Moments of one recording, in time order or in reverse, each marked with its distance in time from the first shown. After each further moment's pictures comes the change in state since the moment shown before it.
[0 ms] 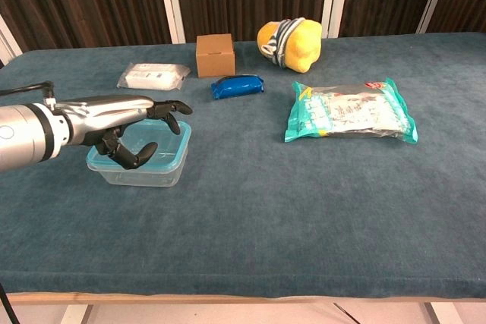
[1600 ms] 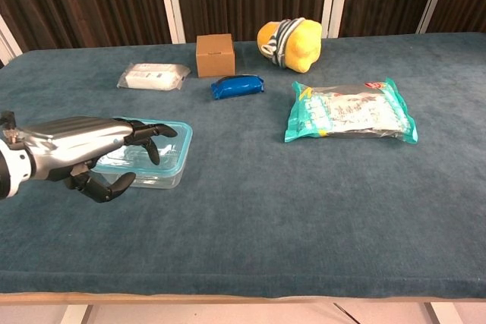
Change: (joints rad) left arm 0.100 0.027 0.087 -0.110 0.088 0.082 0.124; right arm -0.003 -0.002 -0.002 0.000 -0.007 0.003 -0.007
